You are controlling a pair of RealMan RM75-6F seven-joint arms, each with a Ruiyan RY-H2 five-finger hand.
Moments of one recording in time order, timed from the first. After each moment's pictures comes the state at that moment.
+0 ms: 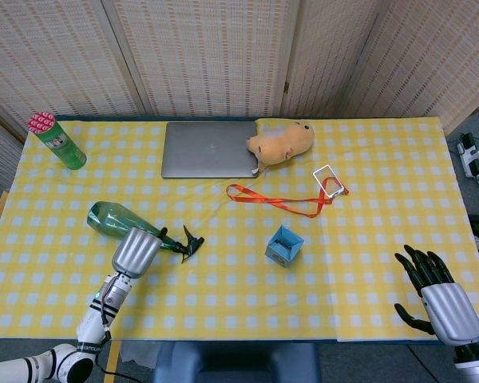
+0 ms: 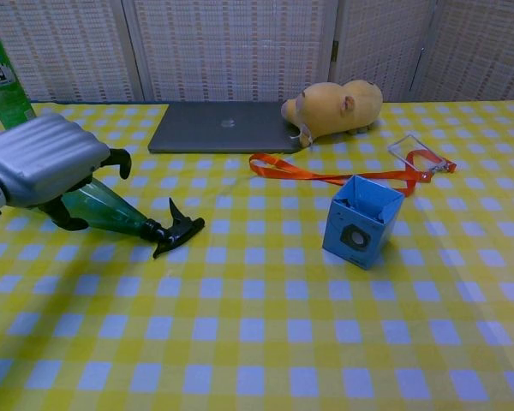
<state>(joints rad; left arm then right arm) -0.57 -1.55 -0.11 -1.52 1.32 1.17 0.93 0.02 -0.99 -0.07 -1.78 -1.67 1.46 -0.06</state>
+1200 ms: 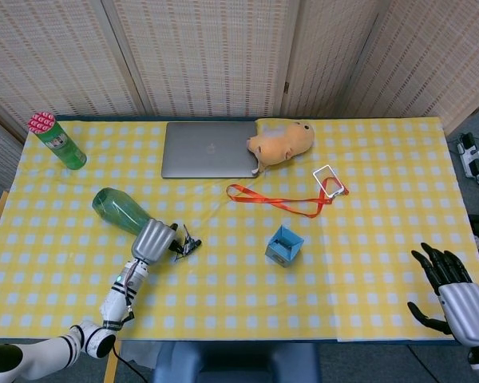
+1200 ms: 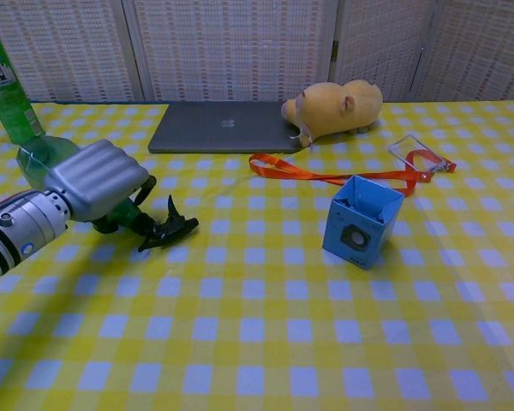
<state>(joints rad) -0.68 -1.80 -0.09 -1.03 1.37 1.13 0.76 0.01 -0.94 -0.07 -1.78 -1.65 1.48 0.03</state>
